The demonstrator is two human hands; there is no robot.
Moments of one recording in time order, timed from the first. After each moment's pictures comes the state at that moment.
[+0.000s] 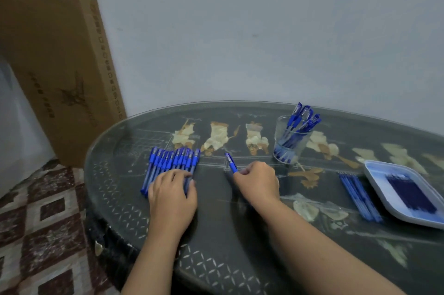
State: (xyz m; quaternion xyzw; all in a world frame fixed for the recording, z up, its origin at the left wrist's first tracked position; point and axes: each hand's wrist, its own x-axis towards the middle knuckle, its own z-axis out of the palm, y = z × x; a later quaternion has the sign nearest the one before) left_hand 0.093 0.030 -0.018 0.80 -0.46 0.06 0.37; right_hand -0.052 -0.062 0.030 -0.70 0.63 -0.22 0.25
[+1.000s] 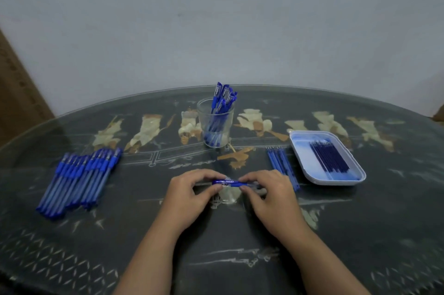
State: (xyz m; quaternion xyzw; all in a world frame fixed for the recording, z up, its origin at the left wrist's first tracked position) left_hand -0.052 -0.032 -0.004 0.58 -0.64 -0.21 0.46; right_hand -0.246 -0.068 -0.024 -0.78 0.45 -0.41 0.12
